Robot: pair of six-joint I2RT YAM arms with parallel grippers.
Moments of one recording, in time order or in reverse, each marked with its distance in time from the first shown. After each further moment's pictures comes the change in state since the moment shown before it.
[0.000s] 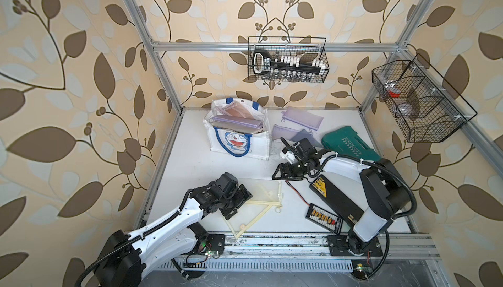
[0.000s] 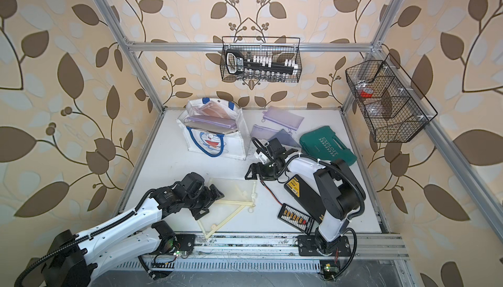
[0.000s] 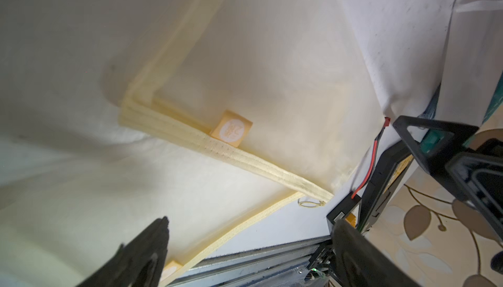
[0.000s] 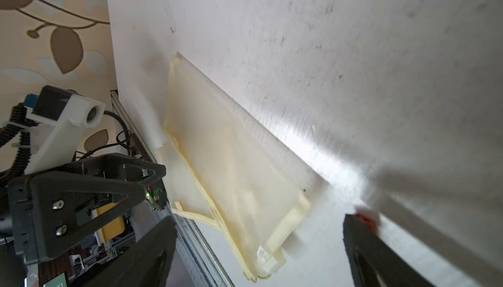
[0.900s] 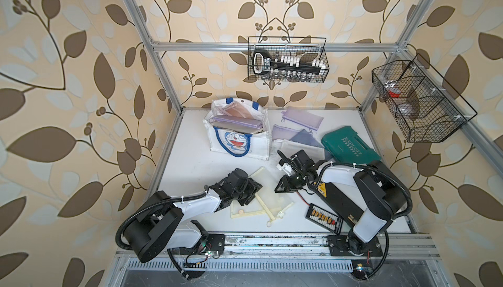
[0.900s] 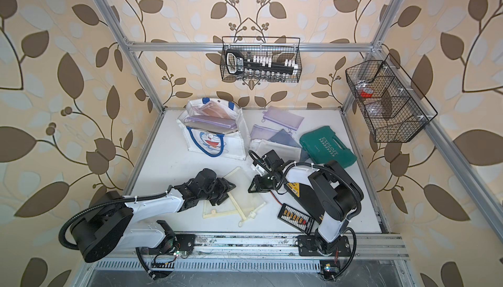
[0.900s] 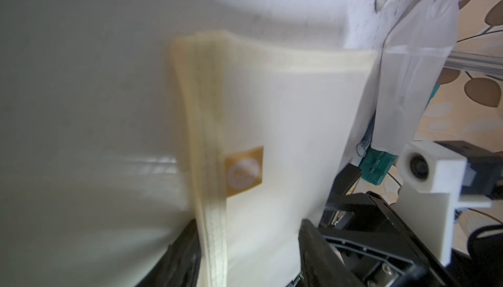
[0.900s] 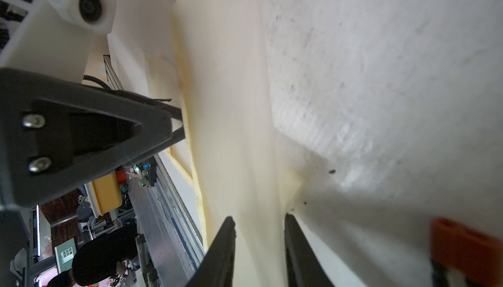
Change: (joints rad) left arm -0.014 0.396 -0.037 0.653 -0.019 -0.080; right arm 0.071 -0.054 -0.200 0.157 -0.043 0.019
